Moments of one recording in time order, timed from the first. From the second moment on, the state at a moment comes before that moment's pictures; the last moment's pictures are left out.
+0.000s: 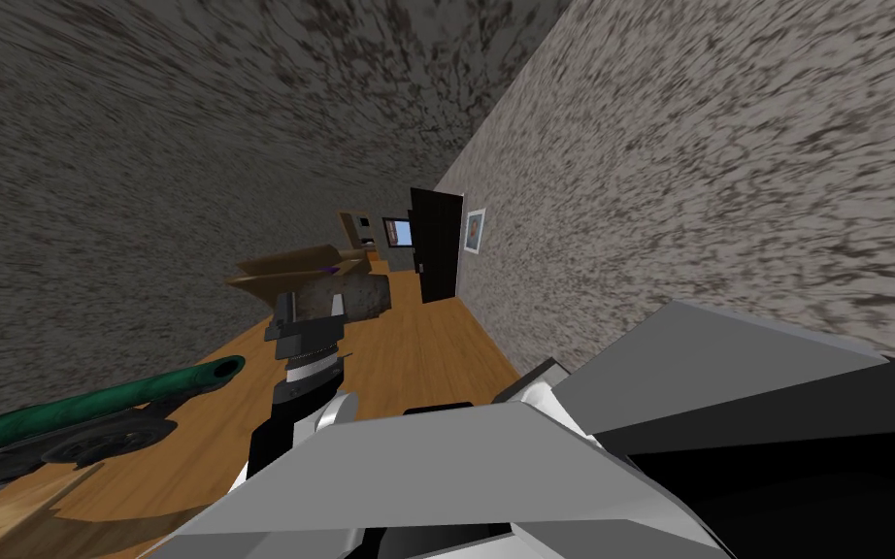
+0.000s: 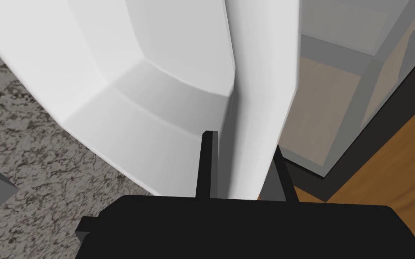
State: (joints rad) left arm 0.53 -0.03 -0.01 -2.31 0.11 -0.65 0.15; right arm 0.24 -0.48 0.49 -0.75 1.04 0.33 0.36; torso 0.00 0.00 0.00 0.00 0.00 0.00
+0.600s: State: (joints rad) left arm 0.53 -0.03 -0.01 -2.31 0.11 -0.65 0.15; right arm 0.27 -0.55 0.48 -0.79 1.04 0.29 0.35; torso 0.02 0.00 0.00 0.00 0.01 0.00
